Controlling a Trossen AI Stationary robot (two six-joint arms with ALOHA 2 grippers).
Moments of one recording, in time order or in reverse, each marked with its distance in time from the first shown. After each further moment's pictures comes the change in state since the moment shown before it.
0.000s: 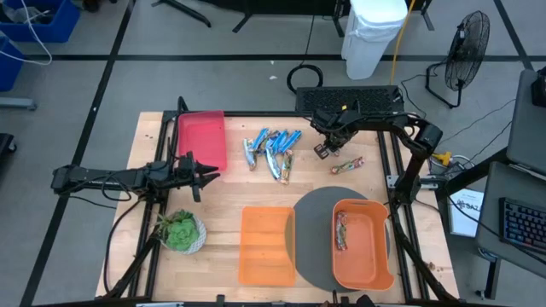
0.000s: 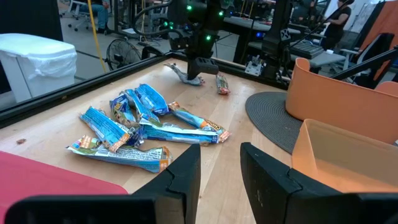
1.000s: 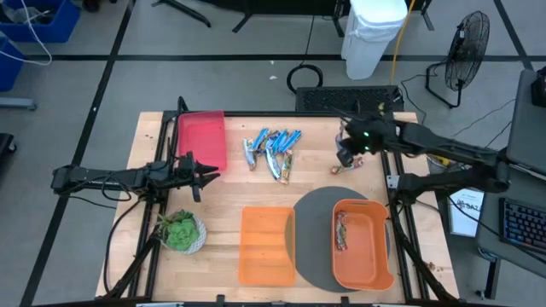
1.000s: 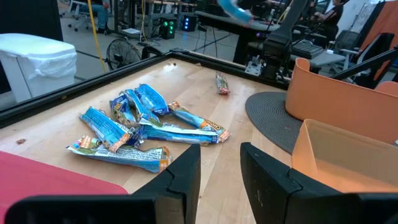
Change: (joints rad) left arm 0.000 0.000 0.000 0.000 0.000 0.000; right arm 0.286 -0.805 -0.093 -0.059 -0.020 0.072
